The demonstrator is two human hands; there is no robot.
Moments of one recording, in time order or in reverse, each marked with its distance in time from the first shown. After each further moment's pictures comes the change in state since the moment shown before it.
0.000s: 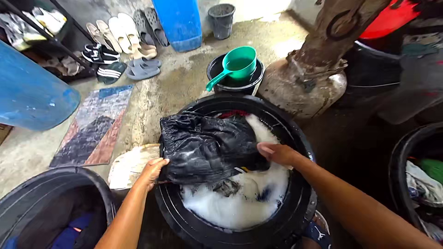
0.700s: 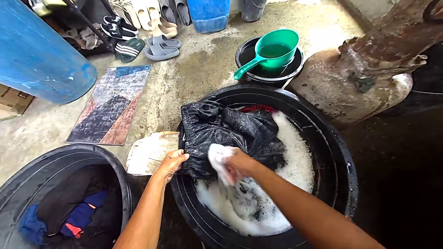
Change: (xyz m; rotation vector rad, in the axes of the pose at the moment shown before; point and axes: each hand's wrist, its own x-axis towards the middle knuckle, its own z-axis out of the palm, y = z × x) left_hand 0.005 -0.013 -0.003 -0.147 -0.156 -0.004; right_hand -0.003 -0.200 0.093 0.715 -0.352 -0.174
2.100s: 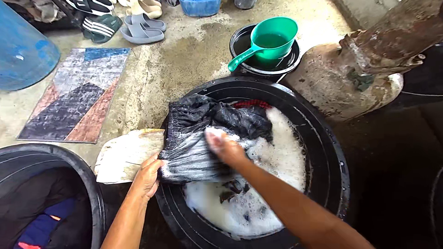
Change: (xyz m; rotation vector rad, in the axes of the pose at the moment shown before) left_hand -0.012 -0.024 0.001 -0.291 0.164 0.094; right_hand 0.061 0.032 -0.015 -0.738 0.473 -0.292
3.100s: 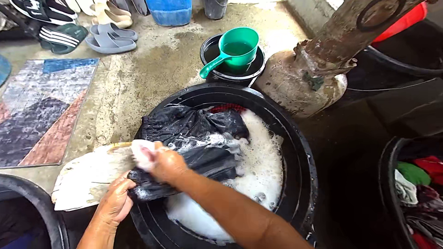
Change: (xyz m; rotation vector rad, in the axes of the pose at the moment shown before) left_hand 0.006 -0.013 -0.014 -0.059 -0.069 0.076; right_hand 0.009 -0.114 0.009 0.280 -0.183 -0.068
